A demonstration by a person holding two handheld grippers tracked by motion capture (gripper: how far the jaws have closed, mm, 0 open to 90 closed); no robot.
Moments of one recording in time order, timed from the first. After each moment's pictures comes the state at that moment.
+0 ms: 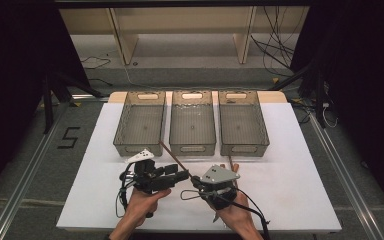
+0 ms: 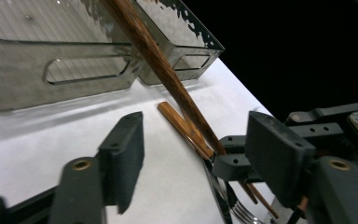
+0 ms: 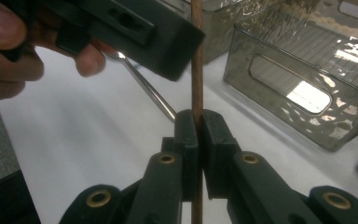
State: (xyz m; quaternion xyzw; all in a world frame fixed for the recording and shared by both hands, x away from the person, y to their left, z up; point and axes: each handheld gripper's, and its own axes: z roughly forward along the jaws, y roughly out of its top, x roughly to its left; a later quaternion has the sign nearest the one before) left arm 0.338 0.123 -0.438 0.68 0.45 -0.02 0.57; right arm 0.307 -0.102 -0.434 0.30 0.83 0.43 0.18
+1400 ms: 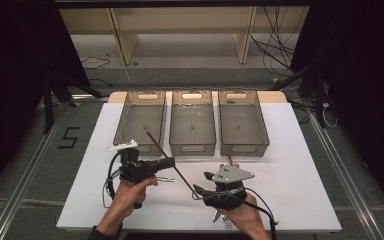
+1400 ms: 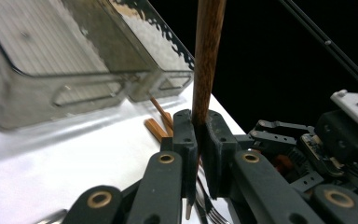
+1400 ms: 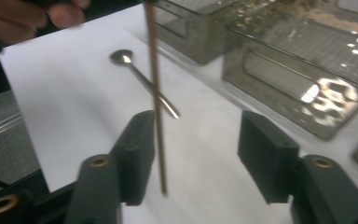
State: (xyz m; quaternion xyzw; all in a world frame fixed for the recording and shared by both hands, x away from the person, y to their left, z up) left arm 0.358 0.165 -0.418 0.66 0.44 -0.08 0.60; right arm 0.307 -0.128 -0.431 0.30 0.82 0.46 0.15
